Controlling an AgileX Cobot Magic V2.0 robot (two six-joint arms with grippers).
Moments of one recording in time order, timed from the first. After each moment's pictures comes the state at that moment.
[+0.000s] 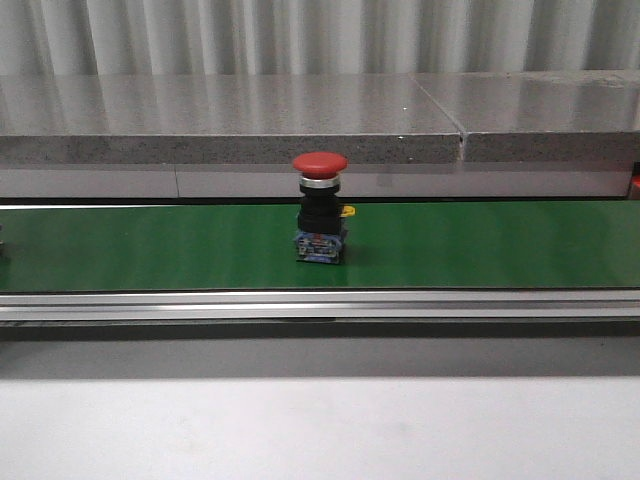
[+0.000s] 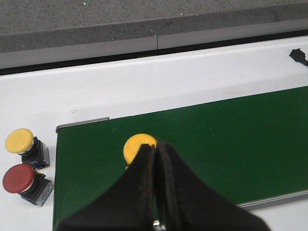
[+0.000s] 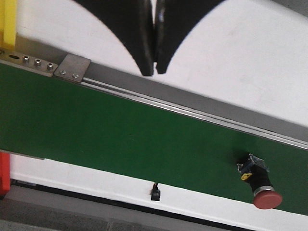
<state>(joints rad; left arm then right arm) -0.10 0.90 -0.82 -0.21 0.58 0.20 0.18 0.33 -0.53 0.14 0.76 -0.10</state>
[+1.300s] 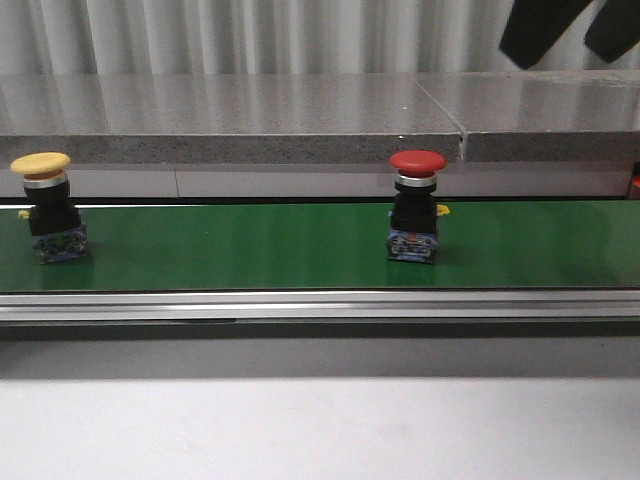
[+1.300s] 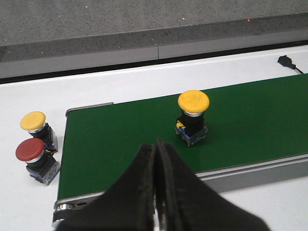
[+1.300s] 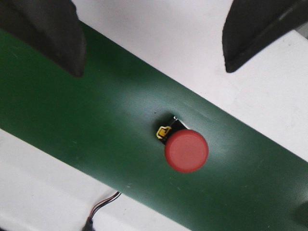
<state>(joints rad) -0.10 0.49 -0.54 -0.21 0.55 0.20 0.35 1.32 -1.20 0.15 0.94 -0.14</state>
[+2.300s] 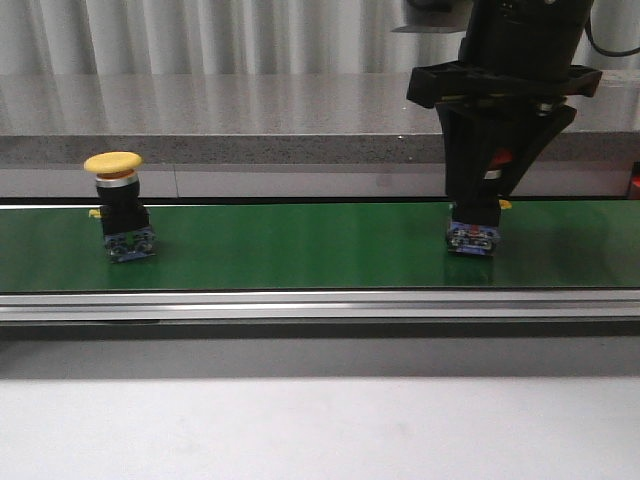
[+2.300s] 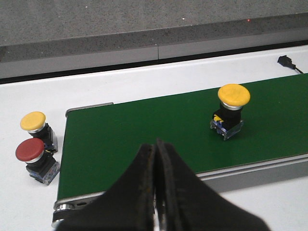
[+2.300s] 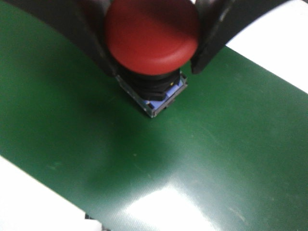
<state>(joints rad) -0.10 0.49 -0.54 -0.21 0.55 0.20 0.35 1.78 -1.46 0.11 1.08 -0.14</state>
